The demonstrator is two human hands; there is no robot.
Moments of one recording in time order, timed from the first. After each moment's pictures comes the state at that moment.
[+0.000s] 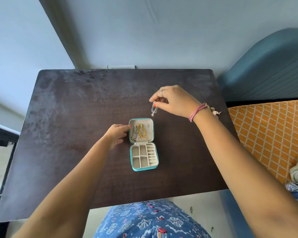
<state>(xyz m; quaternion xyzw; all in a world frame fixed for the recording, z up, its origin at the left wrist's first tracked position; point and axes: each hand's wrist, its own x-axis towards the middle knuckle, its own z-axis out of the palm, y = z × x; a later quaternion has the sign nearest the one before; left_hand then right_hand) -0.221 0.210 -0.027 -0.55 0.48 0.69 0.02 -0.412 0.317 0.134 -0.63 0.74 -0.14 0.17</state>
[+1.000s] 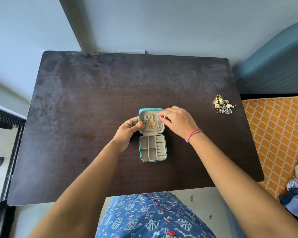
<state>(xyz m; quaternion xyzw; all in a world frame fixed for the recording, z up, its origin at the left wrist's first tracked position) -0.192 0.233 -0.061 -0.39 0.44 0.80 -0.11 -0.377 0.341 0.015 -0.64 0.75 -0.13 0.07</state>
